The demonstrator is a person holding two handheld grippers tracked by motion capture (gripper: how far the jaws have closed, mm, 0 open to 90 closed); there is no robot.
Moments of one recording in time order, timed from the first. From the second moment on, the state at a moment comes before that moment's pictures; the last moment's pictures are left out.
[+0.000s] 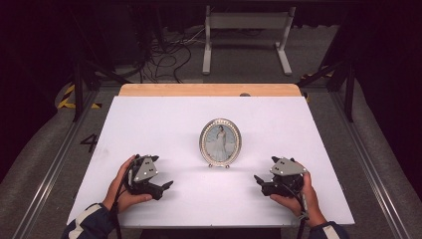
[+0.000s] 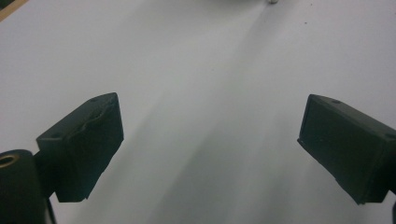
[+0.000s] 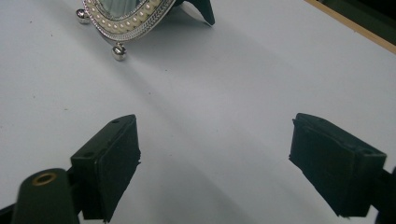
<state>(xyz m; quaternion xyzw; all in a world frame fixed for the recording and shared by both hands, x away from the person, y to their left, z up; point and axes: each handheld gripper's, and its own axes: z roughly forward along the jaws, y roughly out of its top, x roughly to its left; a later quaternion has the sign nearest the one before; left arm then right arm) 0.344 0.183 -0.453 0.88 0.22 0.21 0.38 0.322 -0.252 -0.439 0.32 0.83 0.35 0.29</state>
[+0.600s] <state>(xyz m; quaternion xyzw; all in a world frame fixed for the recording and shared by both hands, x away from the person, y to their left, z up) 0.333 0.206 -0.460 0.88 0.23 0.20 0.37 0.310 -0.269 -0.444 0.34 0.82 0.34 0.30</state>
